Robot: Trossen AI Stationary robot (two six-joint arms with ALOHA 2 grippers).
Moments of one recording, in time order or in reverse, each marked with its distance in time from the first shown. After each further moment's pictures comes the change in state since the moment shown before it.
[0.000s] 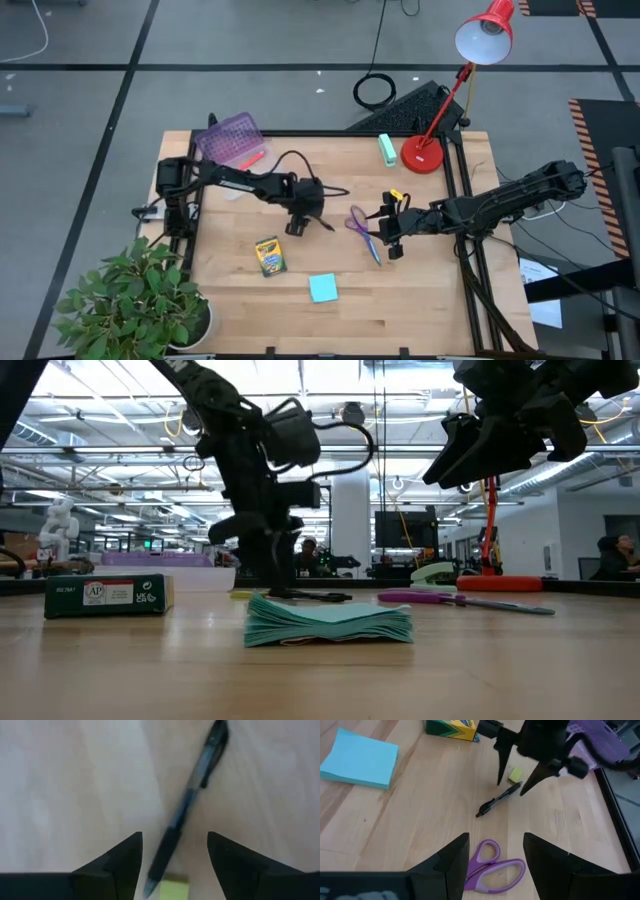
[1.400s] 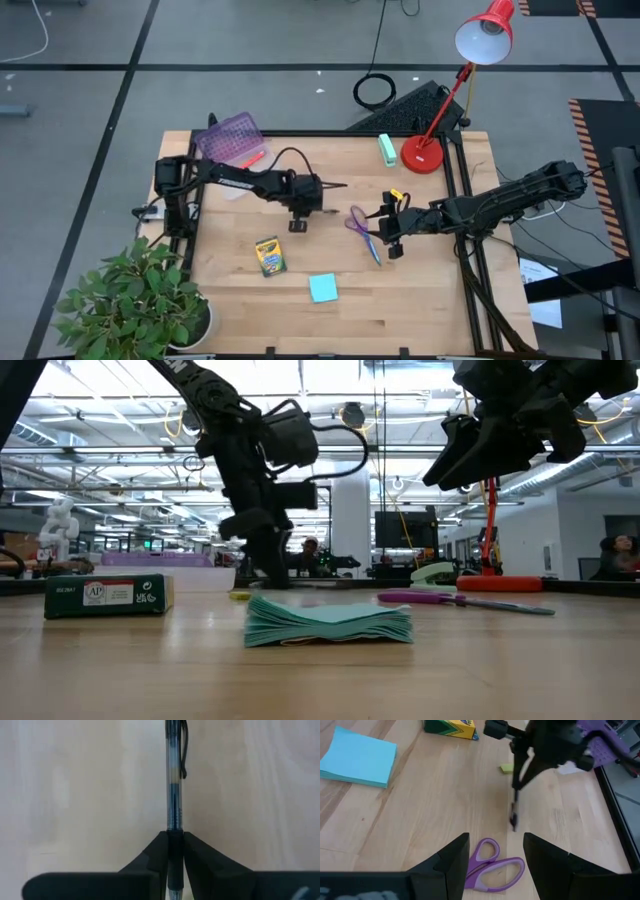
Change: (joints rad) left arm 0.020 -0.015 0.000 -0.012 -0.032 -0.162; right arm -0.005 0.000 0.000 -0.006 -0.002 0.002
